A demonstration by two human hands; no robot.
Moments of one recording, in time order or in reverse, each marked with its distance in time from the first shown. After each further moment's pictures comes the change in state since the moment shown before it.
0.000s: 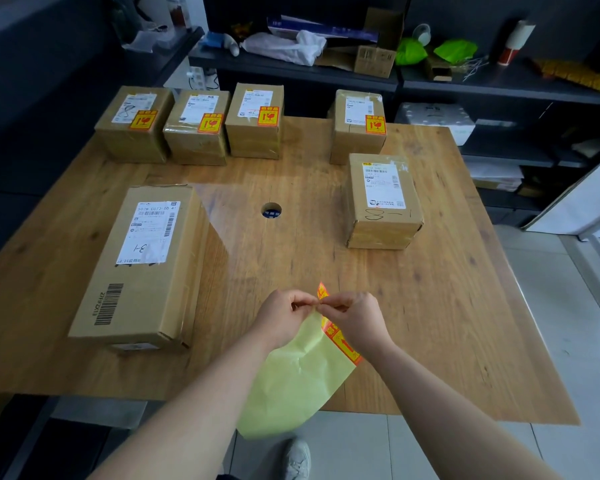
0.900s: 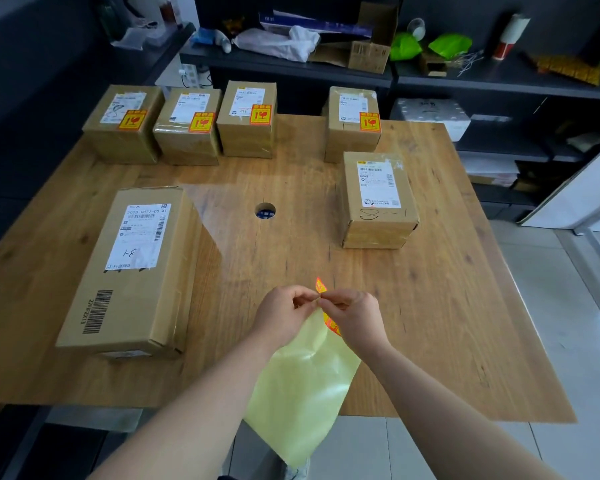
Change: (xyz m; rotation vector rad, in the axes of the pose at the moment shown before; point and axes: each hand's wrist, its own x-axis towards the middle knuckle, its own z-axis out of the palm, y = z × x) left_hand 0.012 0.002 0.010 -0.007 0.081 0.031; right_hand 0.006 0.004 0.001 0.083 0.093 0.042
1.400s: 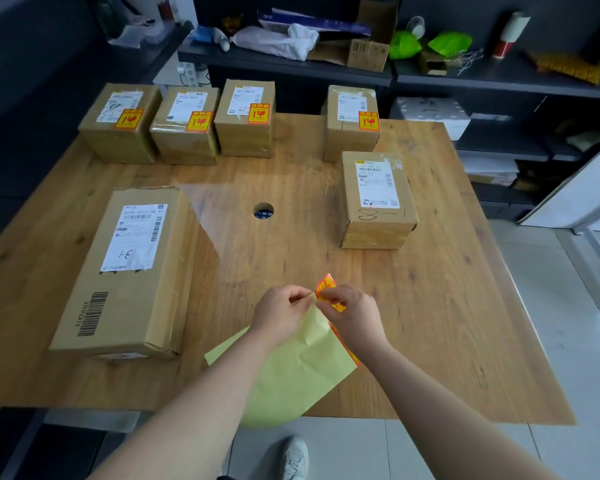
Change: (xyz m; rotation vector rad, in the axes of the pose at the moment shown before) left_hand 0.005 0.002 -0.001 0.030 -0.012 -0.057; right_hand 0.005 0.005 -0.001 -0.249 -0.005 -0.086
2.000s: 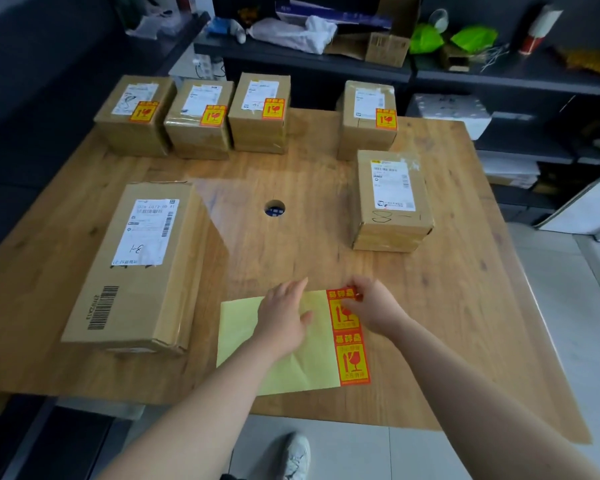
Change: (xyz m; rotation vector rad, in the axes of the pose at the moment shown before) left_hand -0.007 -0.007 -0.004 0.487 -0.054 0.040; right_hand 0.042 0.012 -0.020 -0.095 -0.332 0.129
